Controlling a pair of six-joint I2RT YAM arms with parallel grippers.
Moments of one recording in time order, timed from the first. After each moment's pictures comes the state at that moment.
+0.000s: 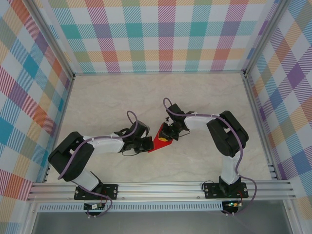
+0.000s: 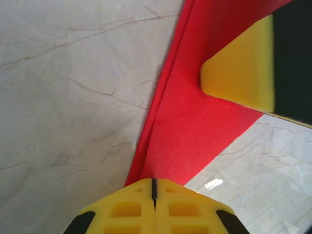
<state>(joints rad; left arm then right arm) -0.72 1.56 0.66 -0.10 0.27 -0.81 0.63 1.92 1.08 -0.36 -0.55 0.91</state>
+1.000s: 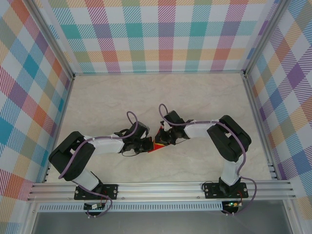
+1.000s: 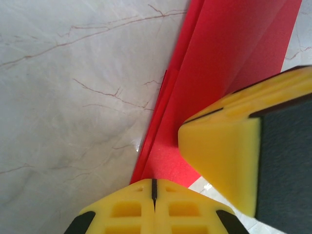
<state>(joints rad) -0.72 1.56 0.65 -0.08 0.27 -0.81 0.72 1.85 0.93 -0.12 -0.57 0.84</state>
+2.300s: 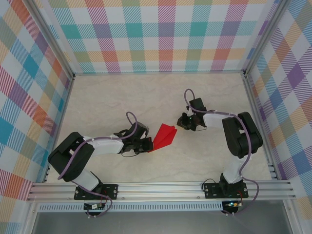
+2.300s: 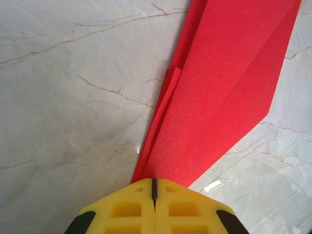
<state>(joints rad) -0.72 1.55 0.63 -0.08 0.26 -0.81 0.36 1.79 0.94 -0.18 -0.41 0.71</state>
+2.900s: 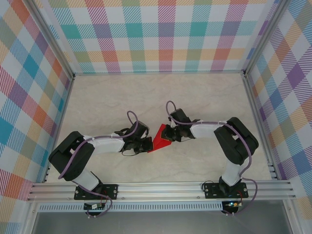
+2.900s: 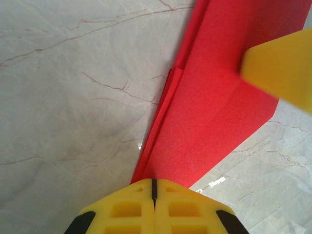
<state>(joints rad) -0.72 1.56 0.67 -0.15 0.26 -0.80 0.65 1.79 0.87 -0.09 -0.43 0.86</state>
